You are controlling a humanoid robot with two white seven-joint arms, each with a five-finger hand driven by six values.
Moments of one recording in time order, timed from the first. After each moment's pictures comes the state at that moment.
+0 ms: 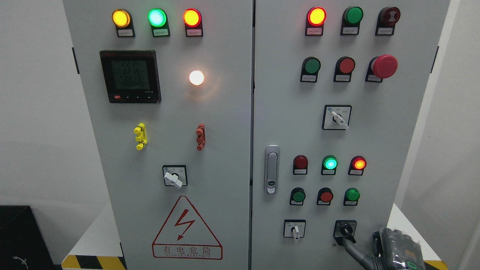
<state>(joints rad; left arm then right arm) 0.04 -0.10 0.00 0.00 0.00 -0.20 0.08 -0.27 0.00 -0.16 -1.65 1.18 0.24 0.15</state>
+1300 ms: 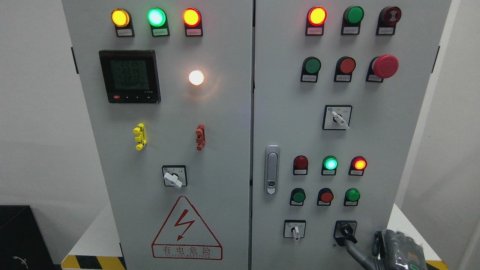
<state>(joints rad) 0.04 -0.10 0.00 0.00 0.00 -0.20 0.08 -0.25 0.00 -0.15 -1.67 1.15 0.25 0.14</state>
